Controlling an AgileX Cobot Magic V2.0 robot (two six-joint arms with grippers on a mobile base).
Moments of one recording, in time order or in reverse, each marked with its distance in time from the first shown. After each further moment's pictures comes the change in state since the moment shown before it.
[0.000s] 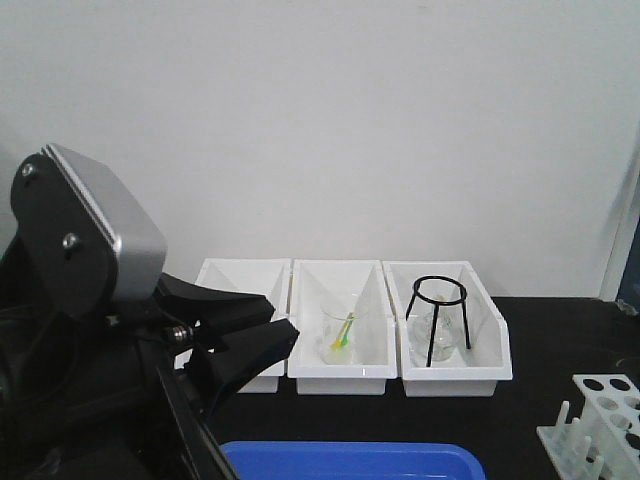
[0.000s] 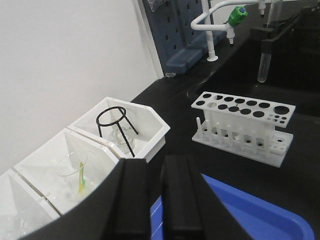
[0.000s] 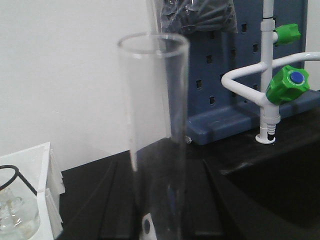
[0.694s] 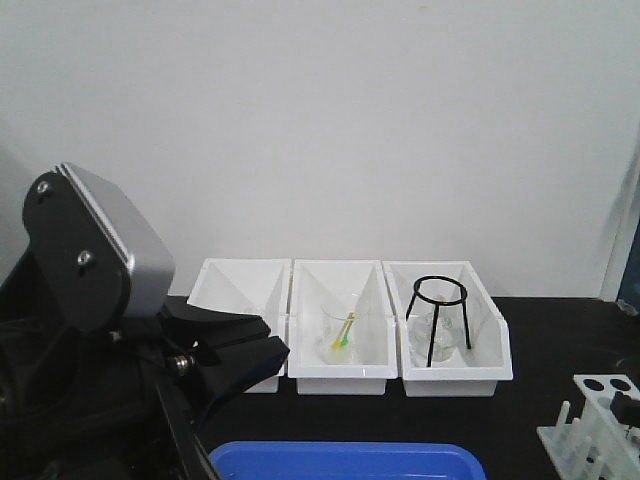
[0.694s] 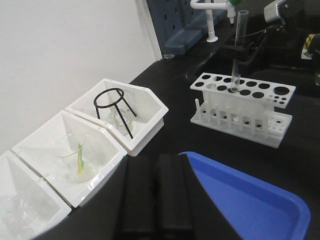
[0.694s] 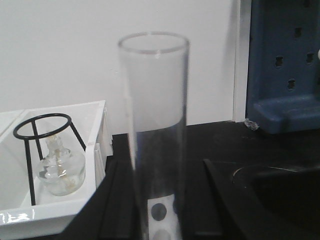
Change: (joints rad) left arm 0.000 0.000 0.000 0.000 0.062 0.000; right arm -0.004 0.324 0.011 -0.378 -0.316 0.204
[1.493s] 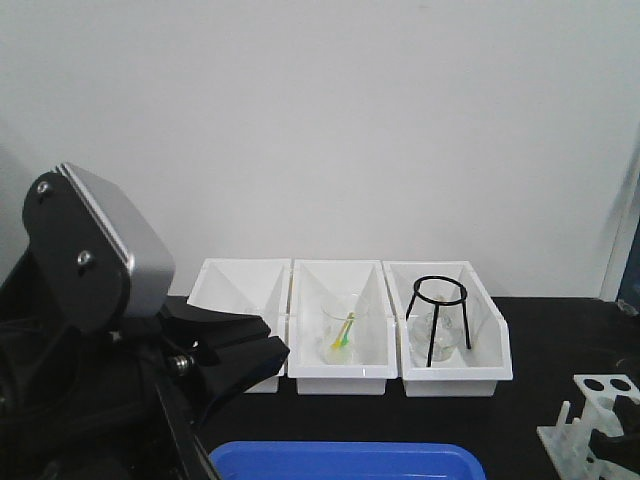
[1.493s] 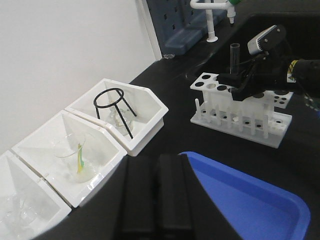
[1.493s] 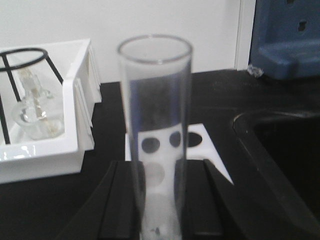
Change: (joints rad) left arm 0.000 0.000 0.000 0.000 0.000 -0.001; right arm 0.000 0.222 -0.008 0.010 -0.063 -0.043
